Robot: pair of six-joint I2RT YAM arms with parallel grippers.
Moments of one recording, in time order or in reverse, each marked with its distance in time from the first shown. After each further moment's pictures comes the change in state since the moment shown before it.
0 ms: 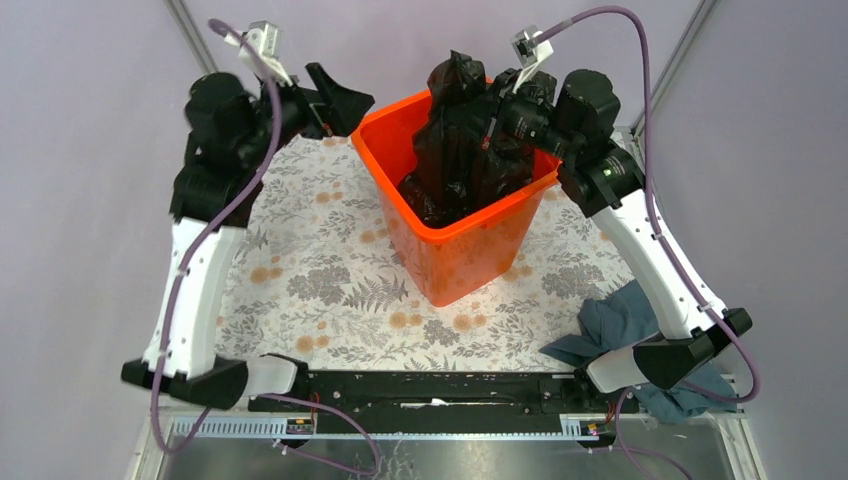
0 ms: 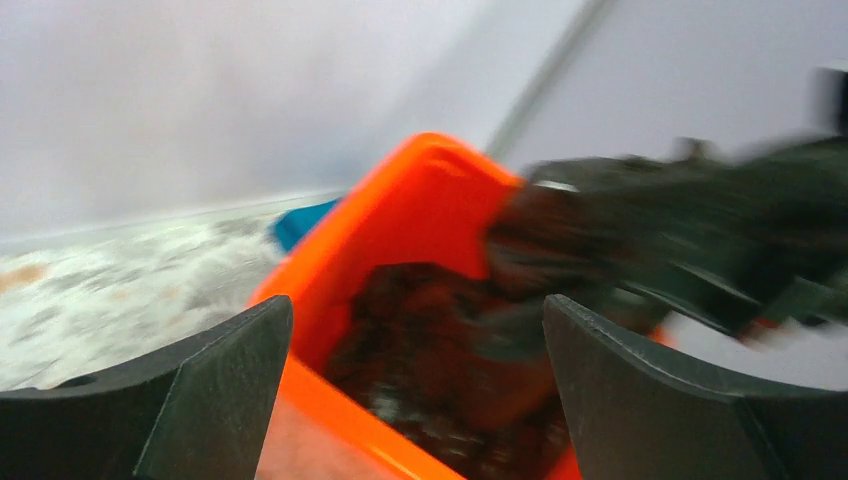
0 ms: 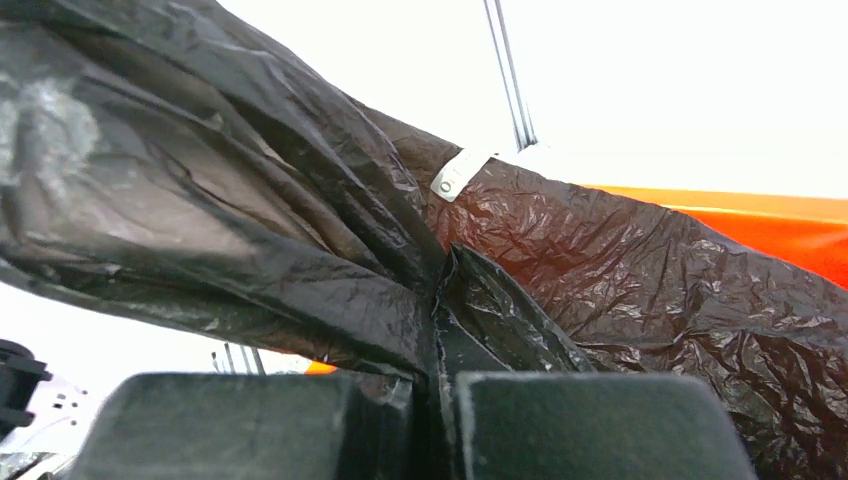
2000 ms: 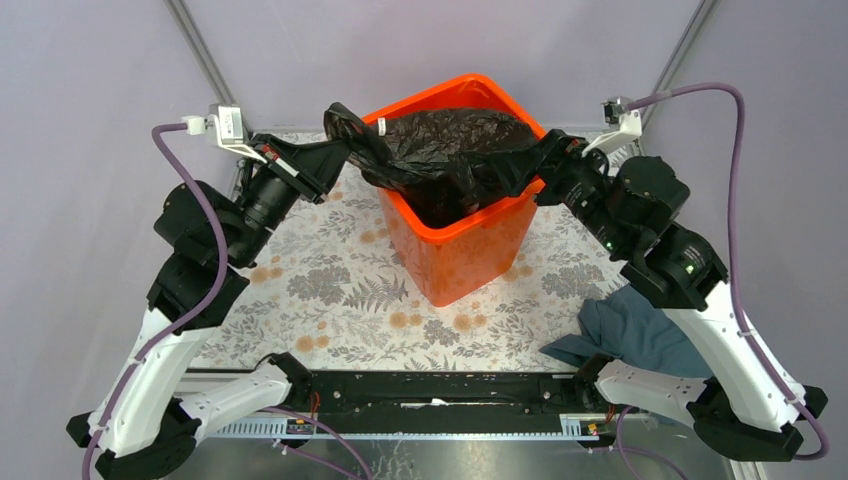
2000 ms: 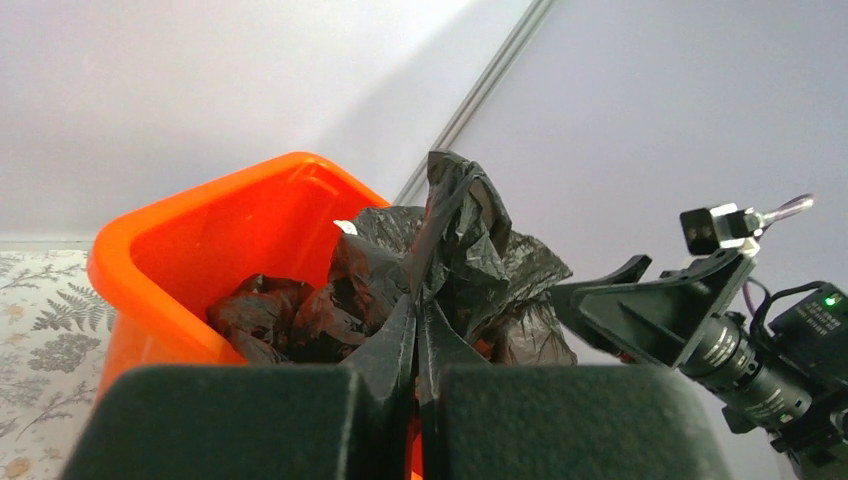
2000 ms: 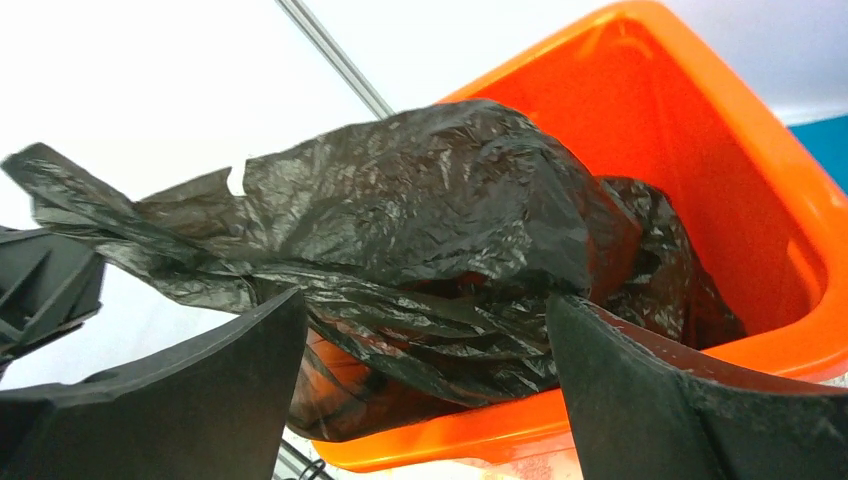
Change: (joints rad) left arm -0.385 -0.451 -0.417 0.275 -0.350 -0.198; right arm 0.229 -0.406 -0.181 -0.279 0.689 0.188
